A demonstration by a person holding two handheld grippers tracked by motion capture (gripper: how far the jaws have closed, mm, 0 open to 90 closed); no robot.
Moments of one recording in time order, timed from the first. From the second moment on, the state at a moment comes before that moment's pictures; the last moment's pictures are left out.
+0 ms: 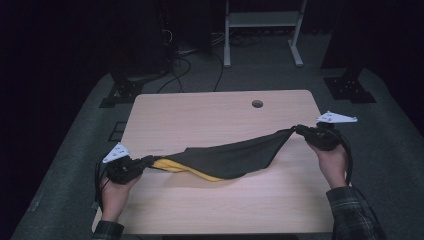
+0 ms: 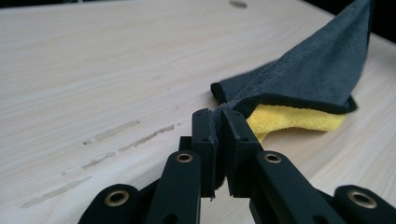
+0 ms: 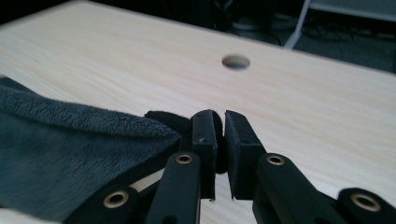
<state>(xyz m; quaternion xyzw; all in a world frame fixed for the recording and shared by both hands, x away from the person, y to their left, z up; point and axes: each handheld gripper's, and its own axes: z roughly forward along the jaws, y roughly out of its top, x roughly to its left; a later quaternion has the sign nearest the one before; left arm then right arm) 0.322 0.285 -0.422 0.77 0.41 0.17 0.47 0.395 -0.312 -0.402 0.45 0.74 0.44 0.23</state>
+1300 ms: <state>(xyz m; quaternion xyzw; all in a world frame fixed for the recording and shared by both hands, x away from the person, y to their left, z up) 0.321 0.265 -0.433 0.79 0.40 0.14 0.46 0.336 -0.129 -0.470 0.15 0.91 0.38 0.10</state>
